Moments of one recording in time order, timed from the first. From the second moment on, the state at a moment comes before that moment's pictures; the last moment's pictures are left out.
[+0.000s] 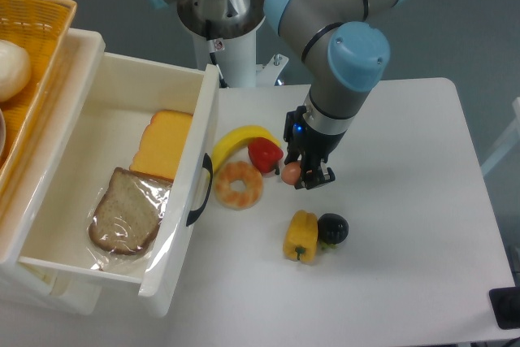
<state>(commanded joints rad) 2.59 -1.85 -1.57 -1.32 1.34 1.79</state>
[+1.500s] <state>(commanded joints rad) 2.54 -1.80 -1.47 -1.33 1.31 1.35</state>
